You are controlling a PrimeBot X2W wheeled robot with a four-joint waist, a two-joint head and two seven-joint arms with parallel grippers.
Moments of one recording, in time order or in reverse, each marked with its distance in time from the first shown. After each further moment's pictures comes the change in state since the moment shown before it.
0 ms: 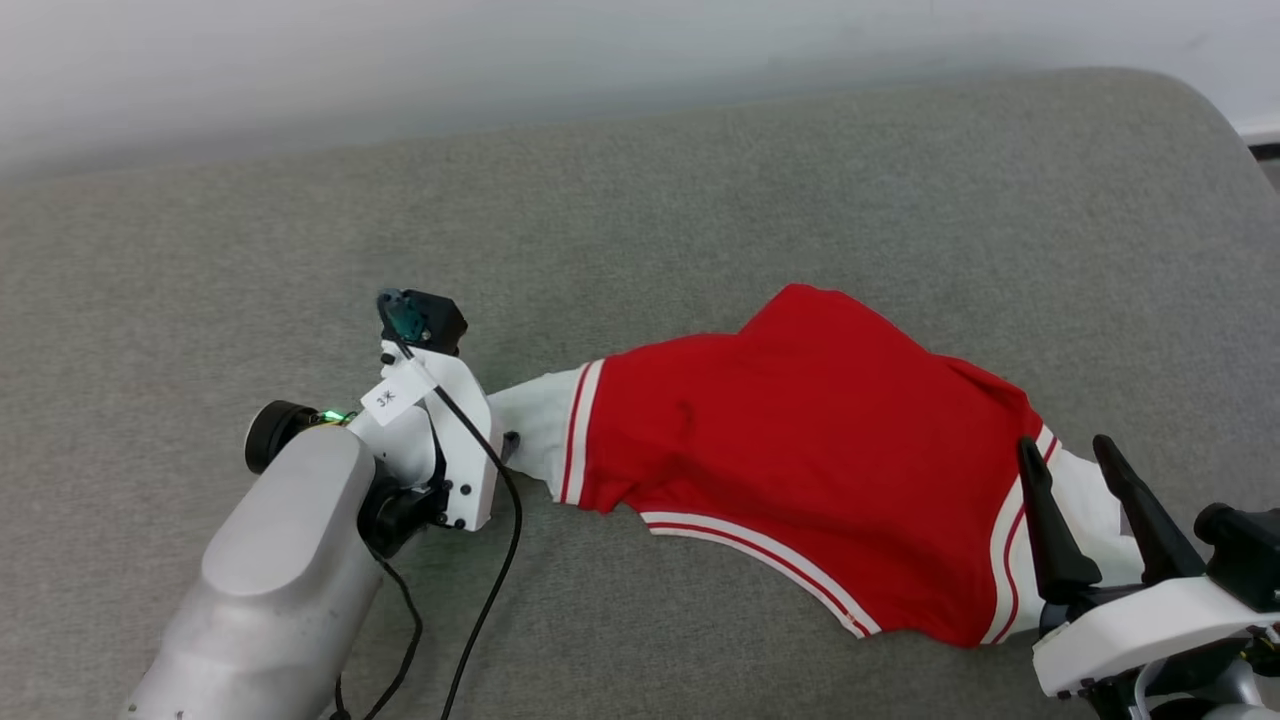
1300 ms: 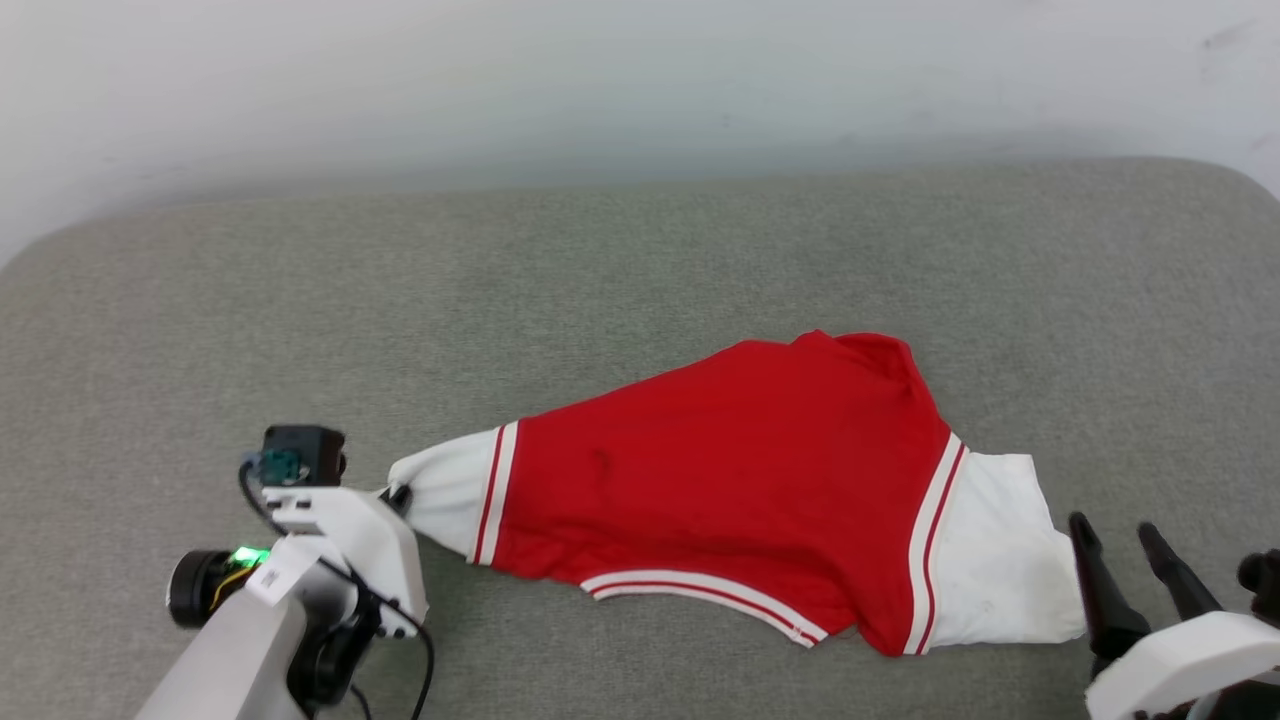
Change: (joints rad) left arm 0.259 0.098 0.038 -0.113 -0.094 0.176 -0.347; right arm 0.033 0.001 -0.105 0.103 0.070 0.000 0.084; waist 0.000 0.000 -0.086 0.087
